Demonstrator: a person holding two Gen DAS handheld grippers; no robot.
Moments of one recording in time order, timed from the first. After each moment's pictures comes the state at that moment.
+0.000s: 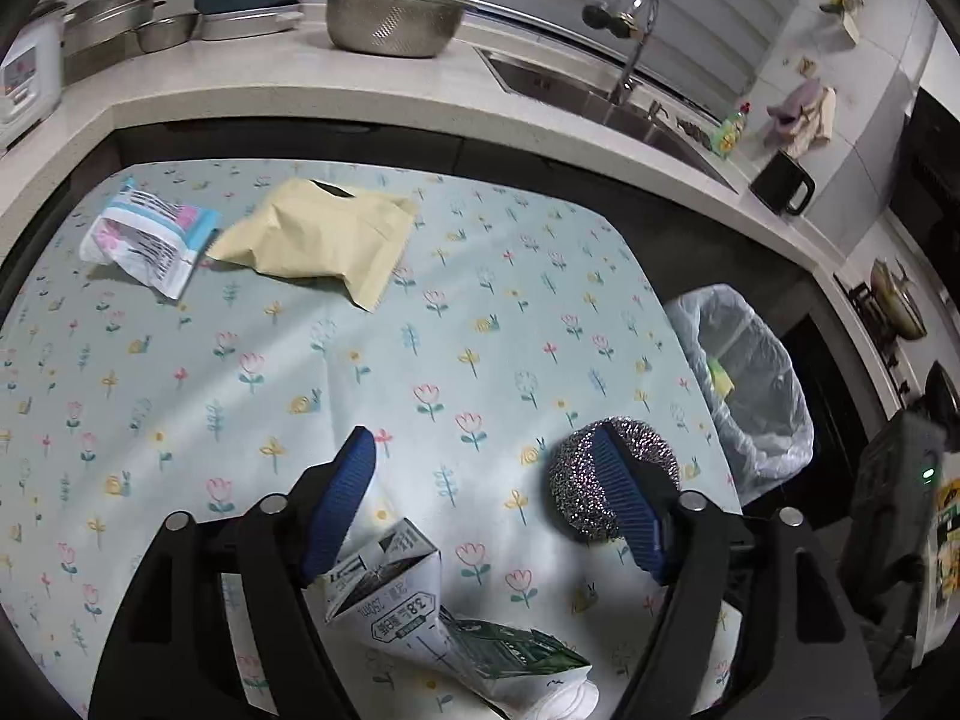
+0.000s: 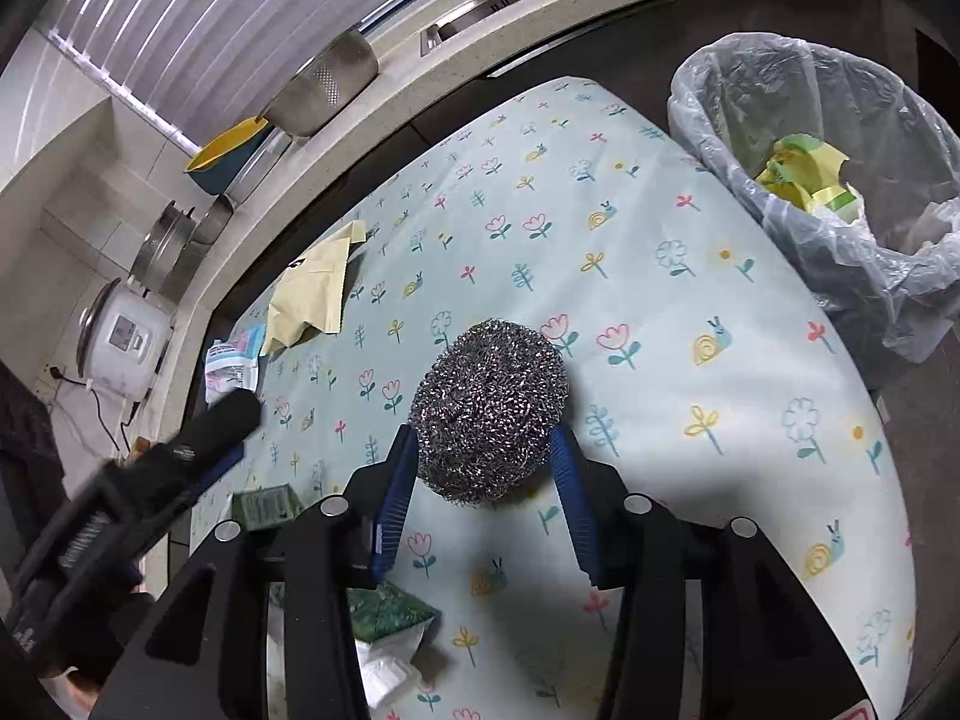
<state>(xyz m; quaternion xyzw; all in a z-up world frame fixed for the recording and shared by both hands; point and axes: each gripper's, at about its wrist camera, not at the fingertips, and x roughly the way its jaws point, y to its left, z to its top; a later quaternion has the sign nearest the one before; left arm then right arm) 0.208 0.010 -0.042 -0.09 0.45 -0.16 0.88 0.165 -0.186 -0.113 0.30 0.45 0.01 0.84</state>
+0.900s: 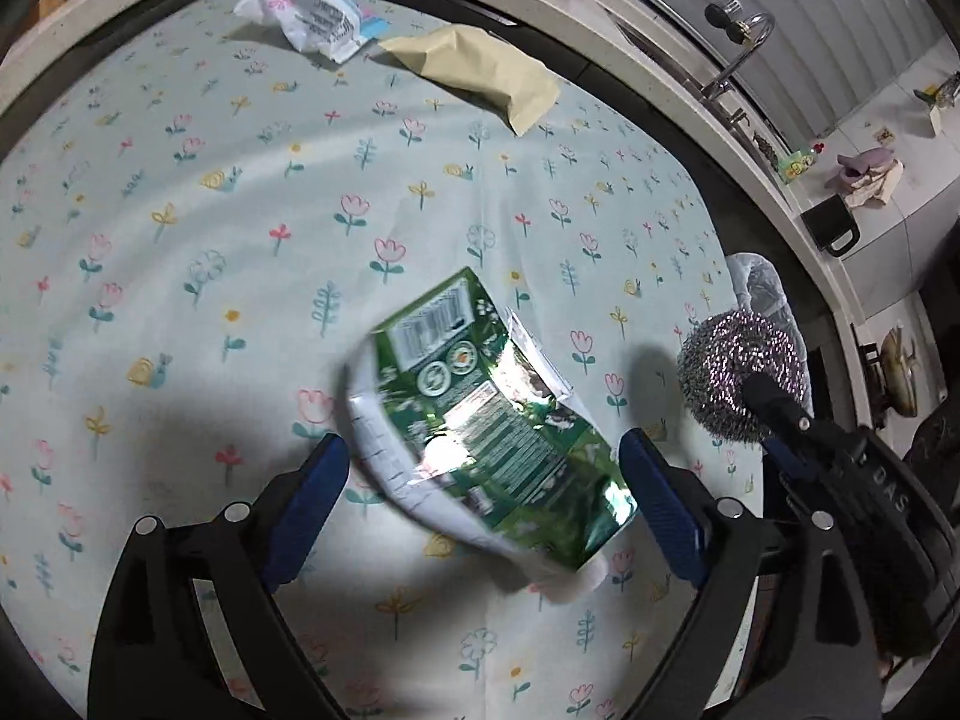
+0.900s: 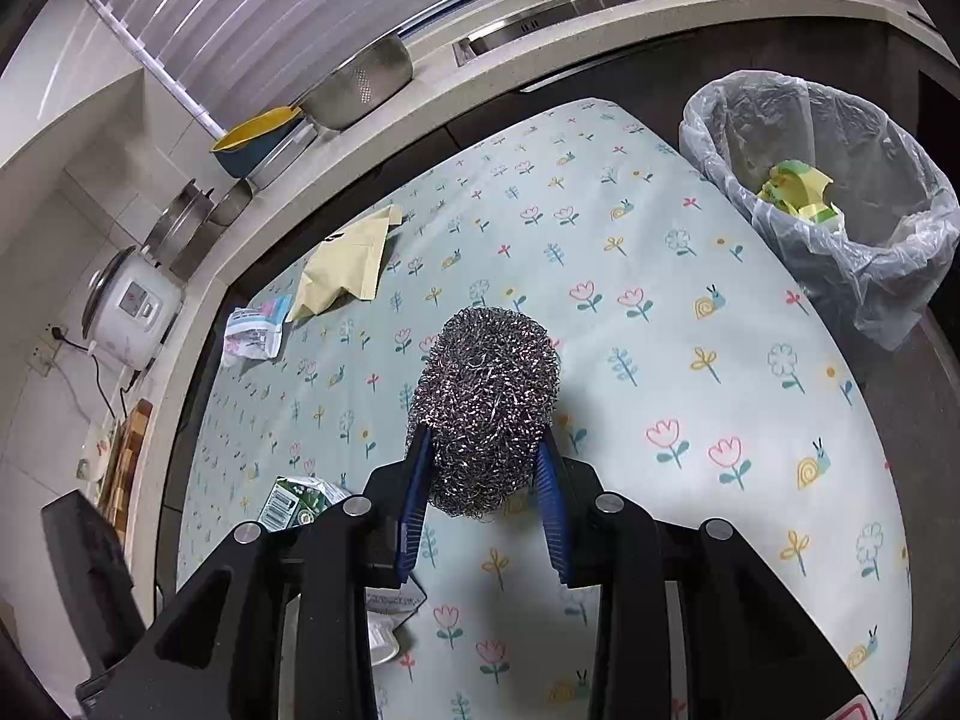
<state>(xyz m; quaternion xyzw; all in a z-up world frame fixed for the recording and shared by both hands) 0.123 0.070 -0.104 -0.21 0.52 -0.10 0.82 0.116 -0.158 -0.089 0.26 0.43 0.02 0.87</state>
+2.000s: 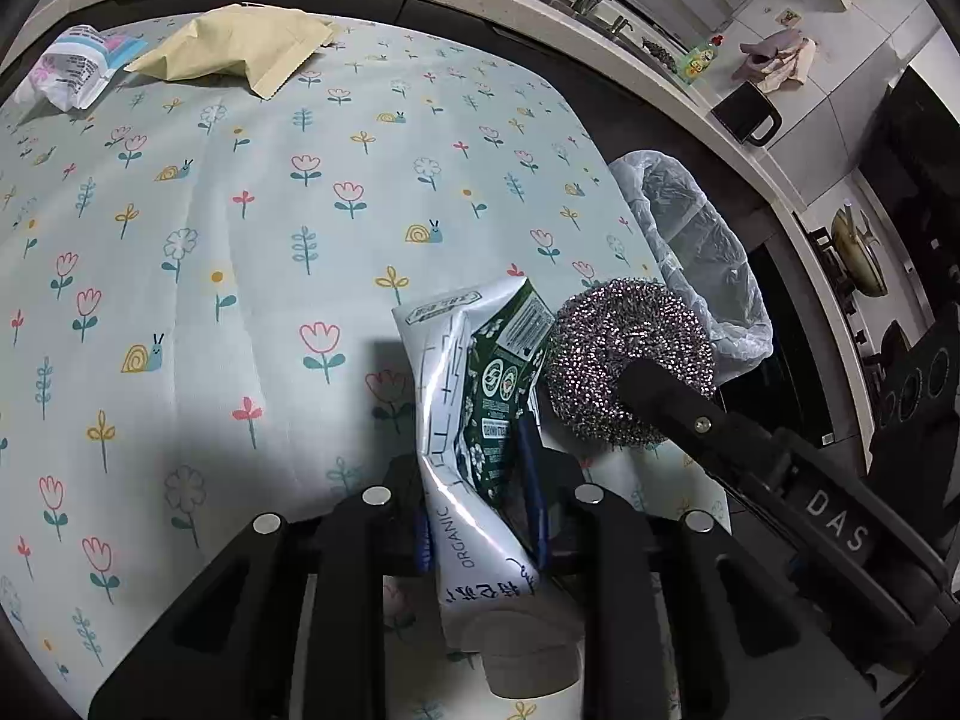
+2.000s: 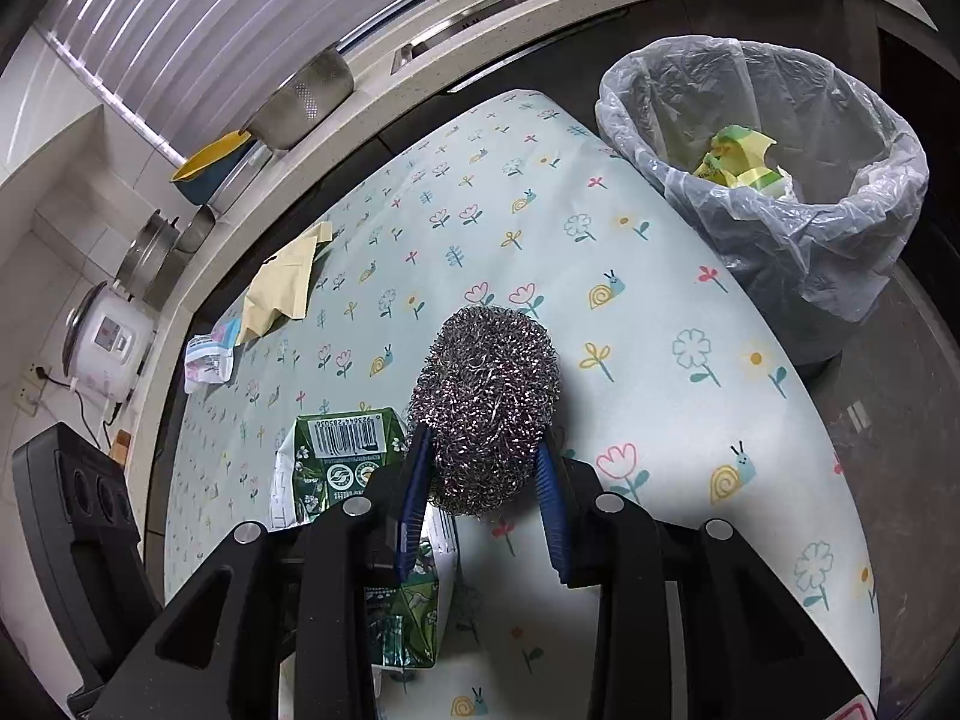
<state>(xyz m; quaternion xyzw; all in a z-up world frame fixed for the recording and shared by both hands) 0.151 -0.043 -0.109 -0.12 0.53 -0.23 0.81 0.108 -0.206 -0.115 0.30 0.43 -0.02 0.85</state>
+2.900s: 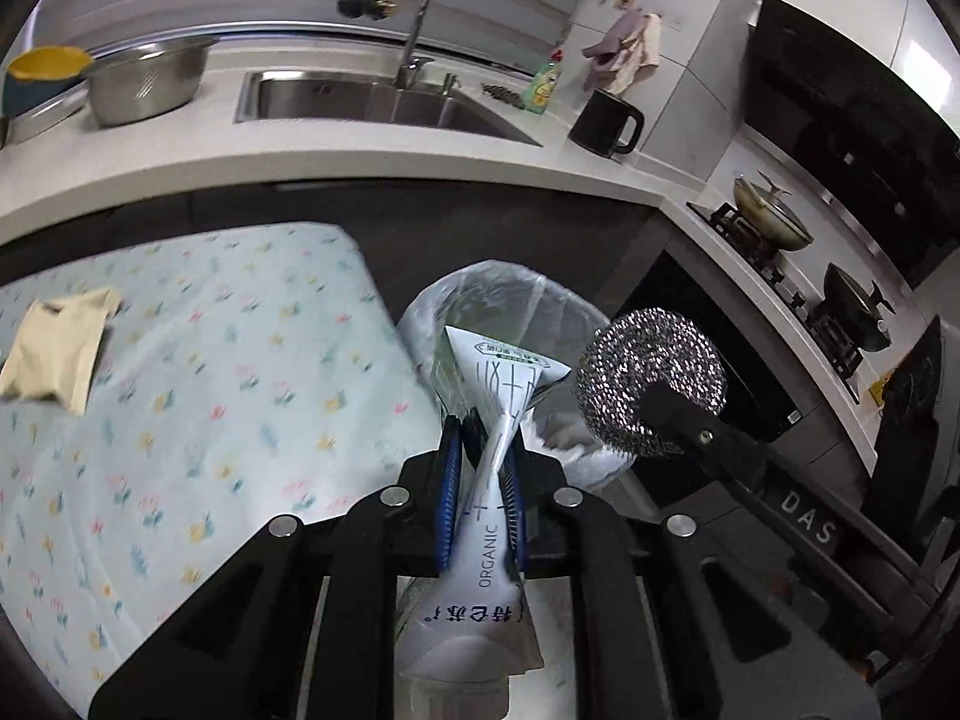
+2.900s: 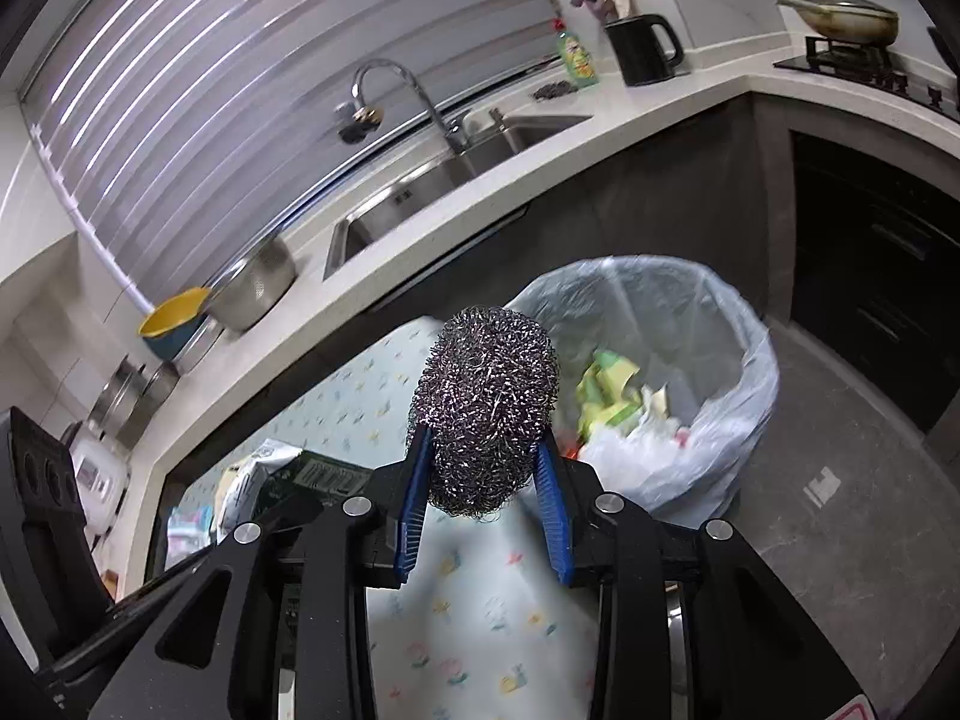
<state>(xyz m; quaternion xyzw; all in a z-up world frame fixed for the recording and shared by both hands) 0.193 -0.181 0.002 -0.03 0.41 -0.34 0.84 0.097 -0.343 -0.018 0.29 0.29 -0.14 0.90</state>
